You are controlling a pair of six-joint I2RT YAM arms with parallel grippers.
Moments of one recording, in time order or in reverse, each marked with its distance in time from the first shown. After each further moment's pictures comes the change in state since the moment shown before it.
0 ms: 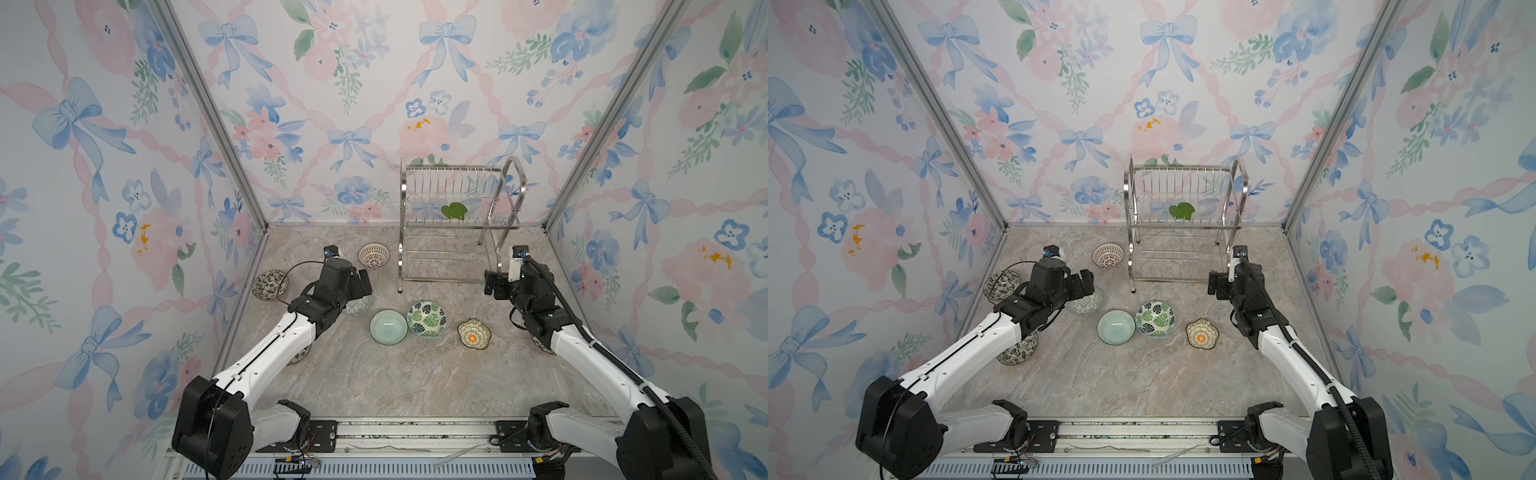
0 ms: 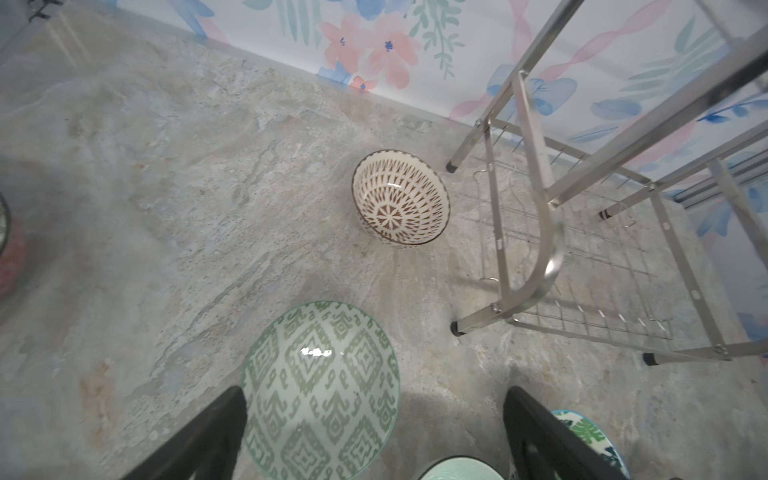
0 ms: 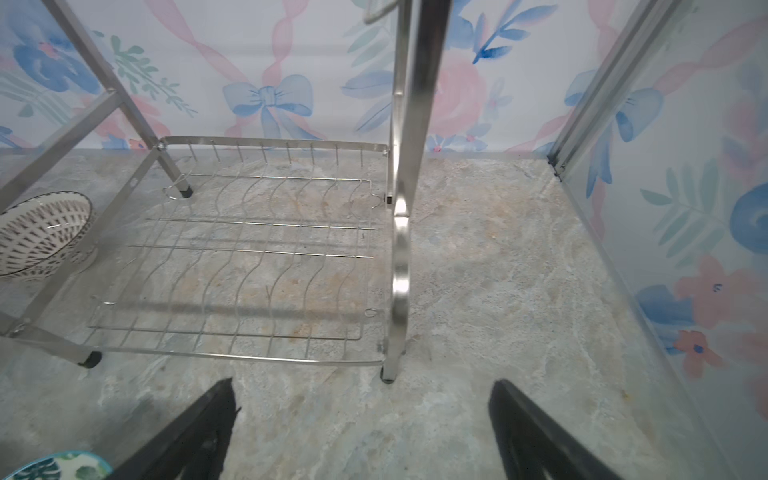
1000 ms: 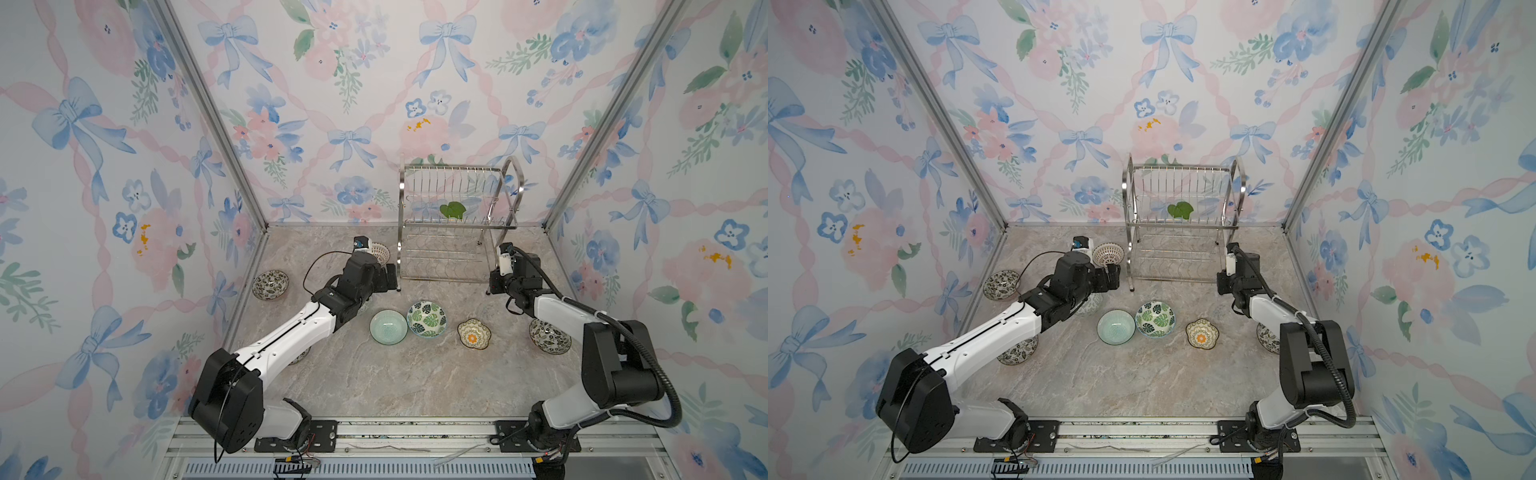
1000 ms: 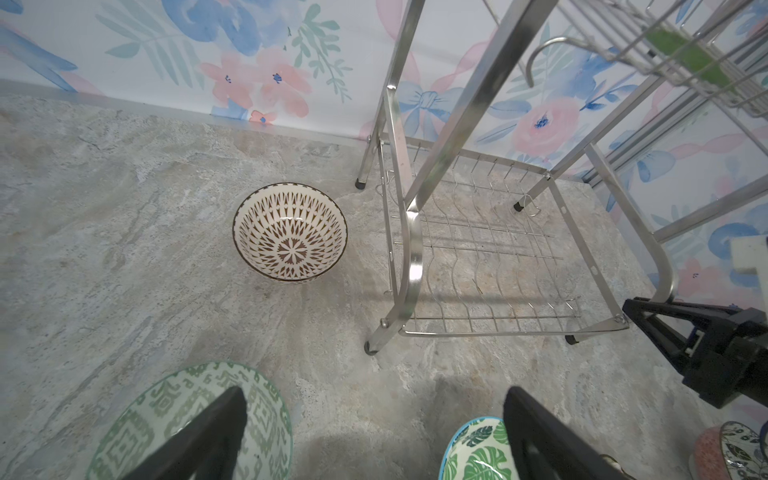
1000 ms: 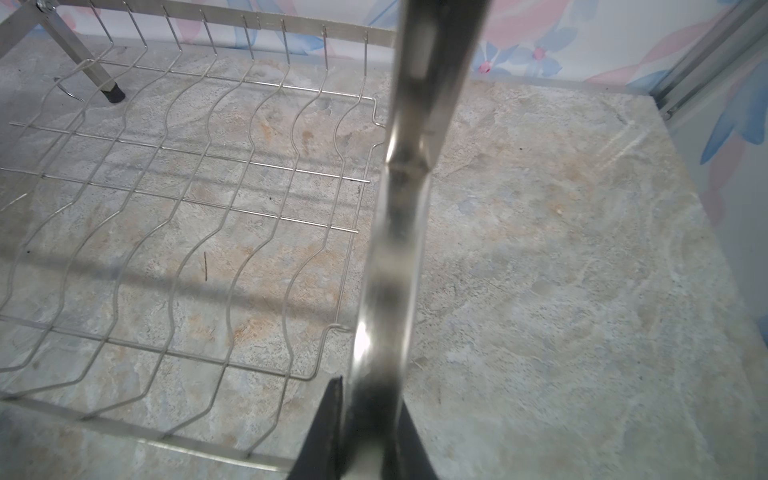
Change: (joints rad) left arm -0.161 0.144 0.121 0.164 0.006 0.050; right arm -0.205 0.431 0.117 0.132 -0.224 -0.156
